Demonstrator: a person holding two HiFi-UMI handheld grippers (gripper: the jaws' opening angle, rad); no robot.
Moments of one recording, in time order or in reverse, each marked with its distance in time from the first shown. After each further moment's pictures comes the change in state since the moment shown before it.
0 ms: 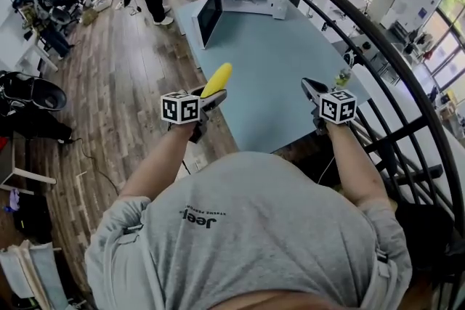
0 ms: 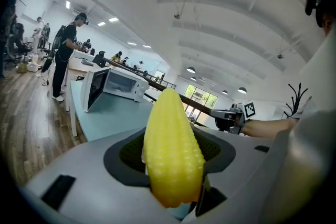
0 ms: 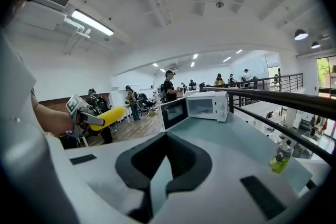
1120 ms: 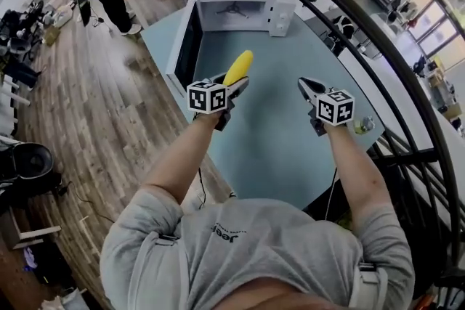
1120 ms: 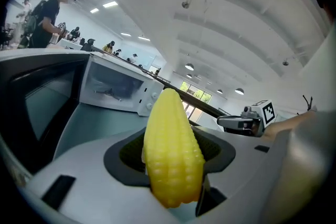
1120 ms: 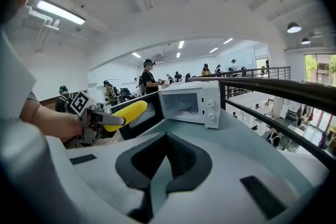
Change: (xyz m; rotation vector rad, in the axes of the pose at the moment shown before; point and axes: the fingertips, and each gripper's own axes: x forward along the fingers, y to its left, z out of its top) left arm 0.300 0.206 0.149 -0.008 0.057 -0.110; right arm 0.255 -0.177 0.056 0.075 0.099 -0.137
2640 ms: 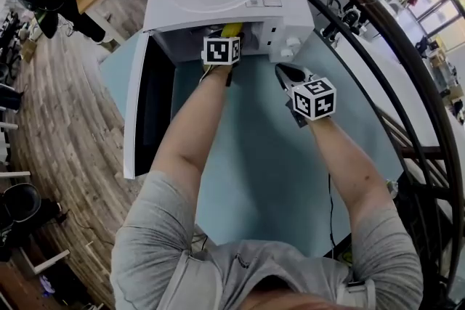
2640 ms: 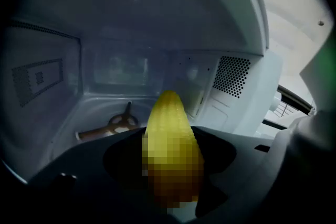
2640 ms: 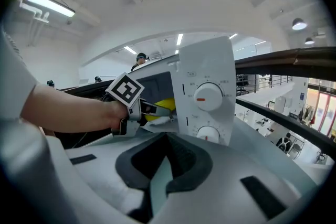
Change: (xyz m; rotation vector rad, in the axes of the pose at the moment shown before) left arm 0.307 0.261 0.122 0.143 0.090 0.334; right arm 0.267 -0.145 0.028 -0.015 0.002 -0.021
